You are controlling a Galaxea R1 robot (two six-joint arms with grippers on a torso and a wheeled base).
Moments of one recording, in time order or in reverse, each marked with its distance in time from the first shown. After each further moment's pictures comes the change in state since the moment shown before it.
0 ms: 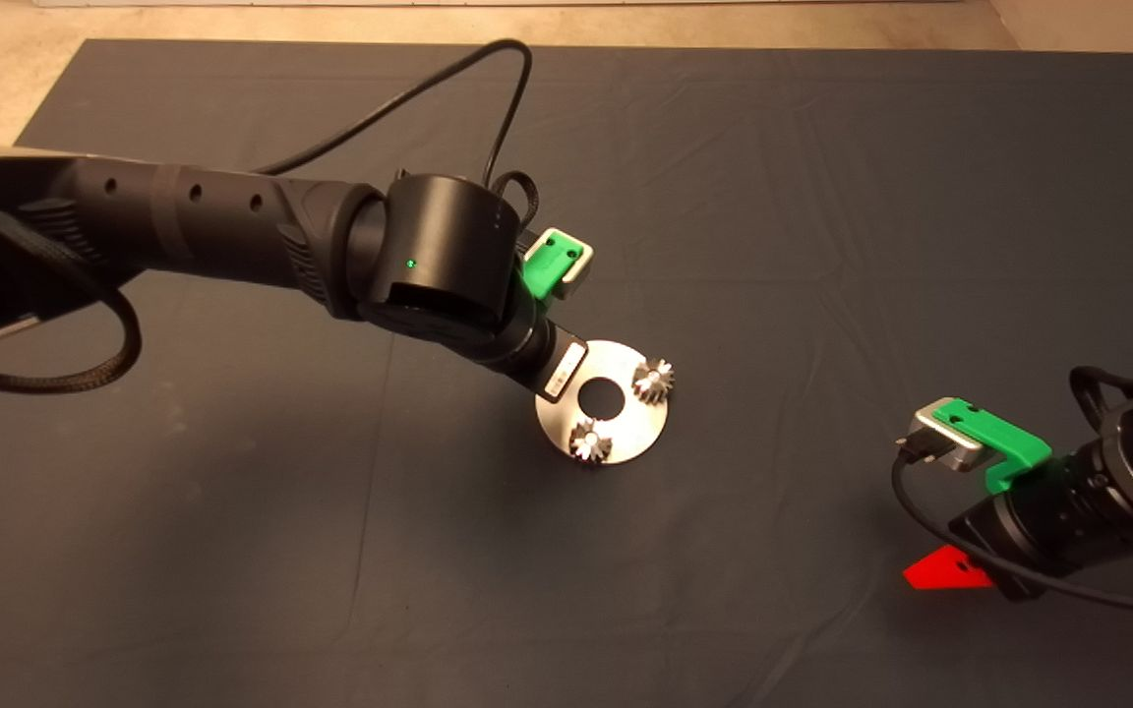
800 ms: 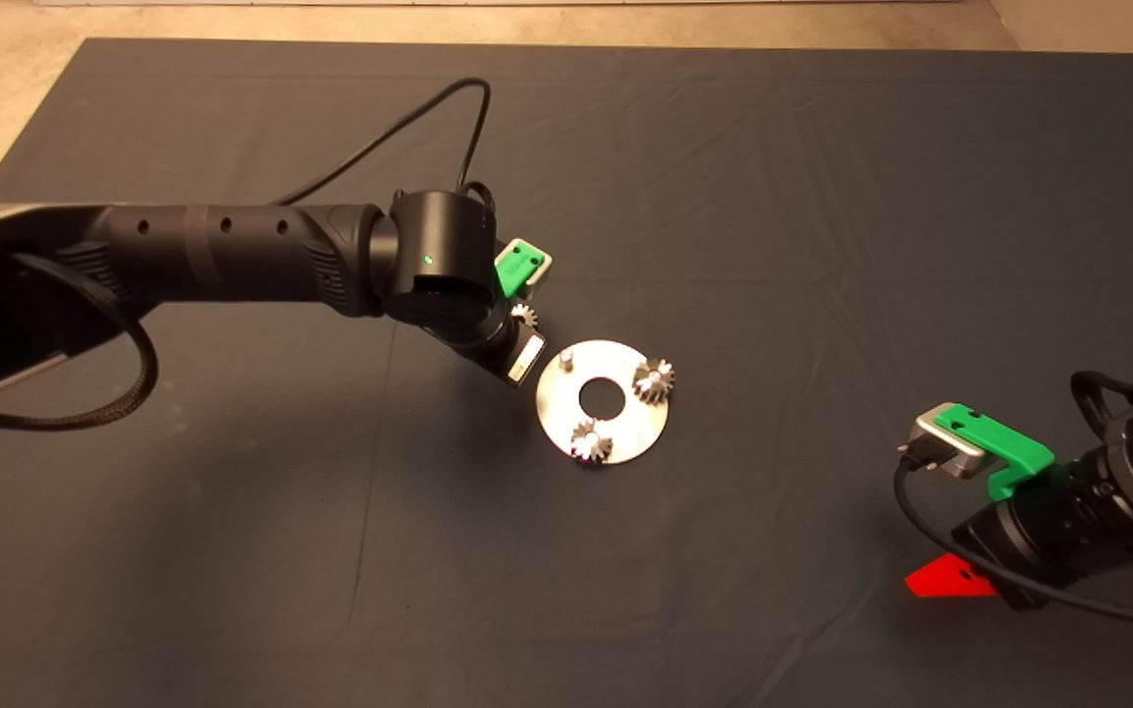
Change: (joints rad) left arm 0.114 -0.014 -0.208 0.076 -0.032 0.163; right arm 0.000 0.000 0.016 0.000 -0.001 0.003
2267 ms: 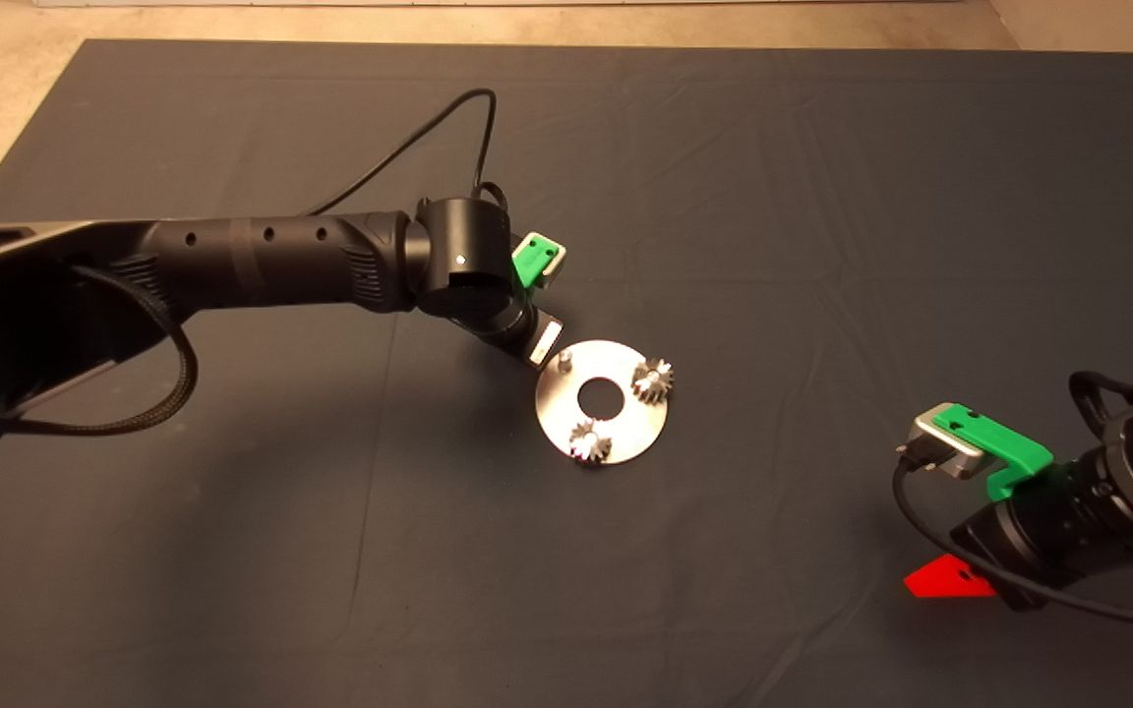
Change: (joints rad) left arm 0.018 0.049 -0.154 0.045 -0.115 0.036; right arm 0.000 0.003 0.000 0.000 0.001 0.000
